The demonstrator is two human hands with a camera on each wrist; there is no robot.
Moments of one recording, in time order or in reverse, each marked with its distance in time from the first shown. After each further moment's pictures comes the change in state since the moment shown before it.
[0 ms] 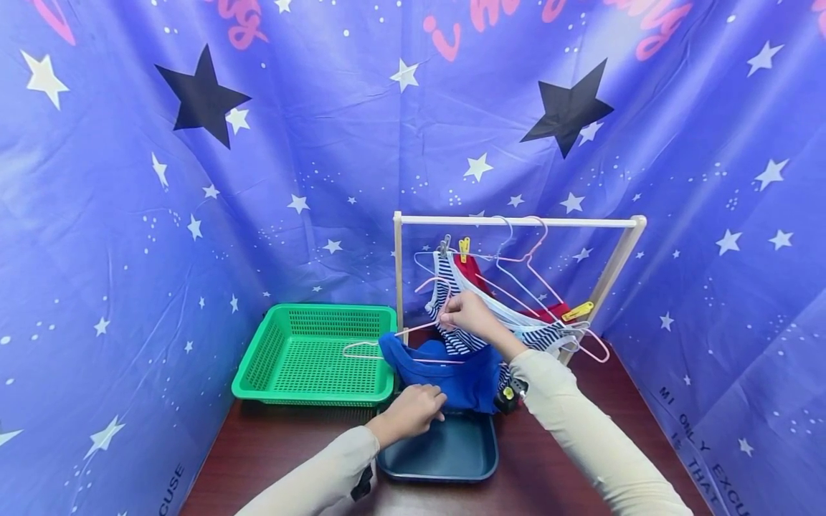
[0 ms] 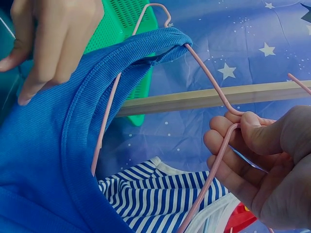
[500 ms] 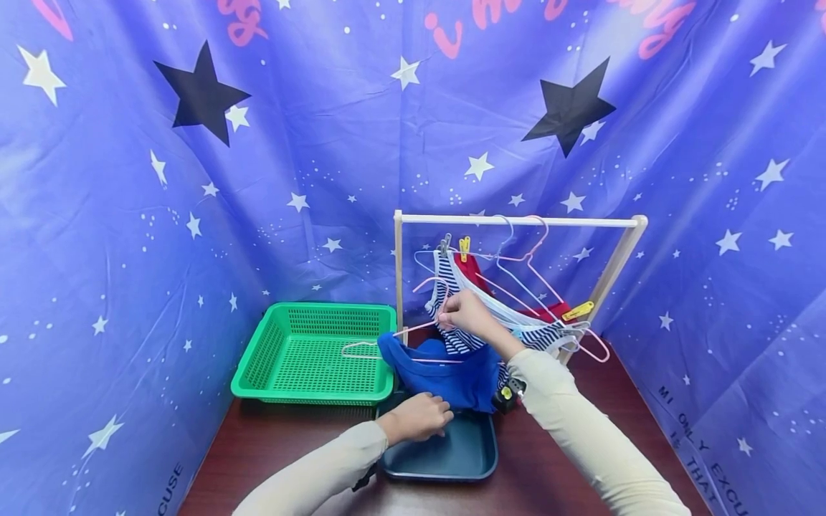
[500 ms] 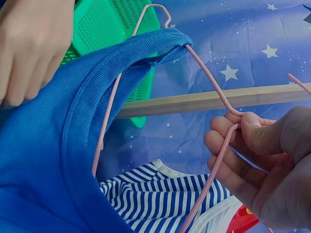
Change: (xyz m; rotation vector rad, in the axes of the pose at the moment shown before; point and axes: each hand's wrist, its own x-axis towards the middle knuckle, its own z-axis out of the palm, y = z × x) left_hand 0.005 0.004 0.016 0.147 -0.206 0.283; right_hand 0.004 -0.007 0.002 -0.027 -0.016 0.044
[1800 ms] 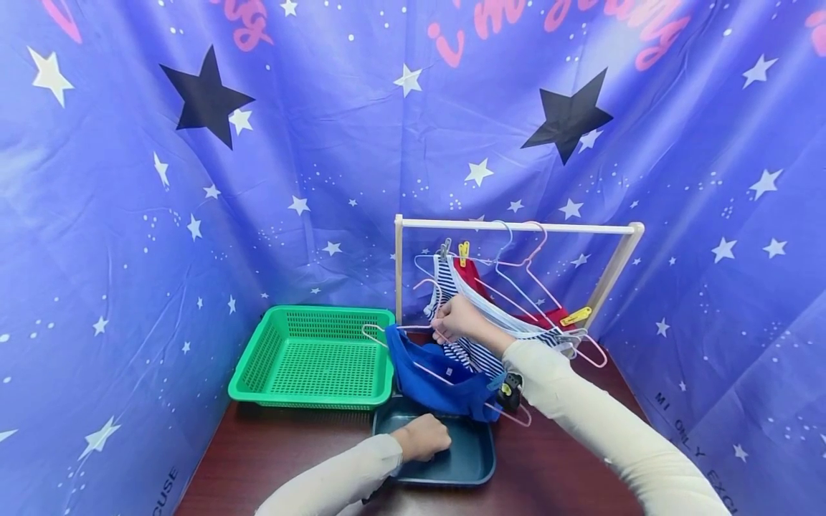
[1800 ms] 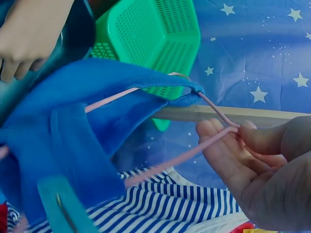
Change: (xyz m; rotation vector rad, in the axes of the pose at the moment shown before) left_hand 0.013 0.030 0.026 -0.043 -0.207 0.023; right_hand 0.007 -0.015 0.010 0.242 -0.120 0.377
